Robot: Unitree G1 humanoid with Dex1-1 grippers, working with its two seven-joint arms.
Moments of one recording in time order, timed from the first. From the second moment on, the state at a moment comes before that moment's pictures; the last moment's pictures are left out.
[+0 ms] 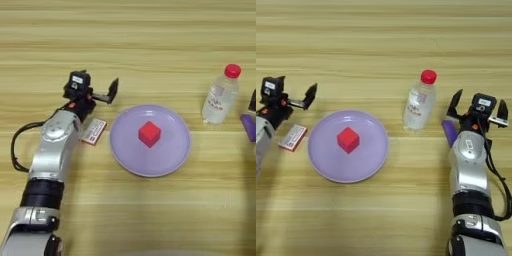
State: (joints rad) left arm -0.34 0.18 0.08 0.30 -0.15 0.02 -0.27; right arm -0.33 -0.19 -0.29 0.47 0.02 -0.21 -0.26
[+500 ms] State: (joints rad) left arm -0.46 0.19 0.16 0.71 -0.13 -0.18 -0.19; right arm -0.18 -0.20 -0.25 0.24 0.00 -0.10 -0.19
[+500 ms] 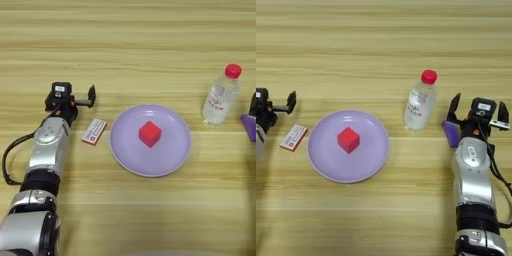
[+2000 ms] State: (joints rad) left arm -0.51 0.21 0.20 0.82 -0.10 -0.27 -0.07; right arm 0.13 -0.45 0.14 -0.56 0.13 0.43 0.51
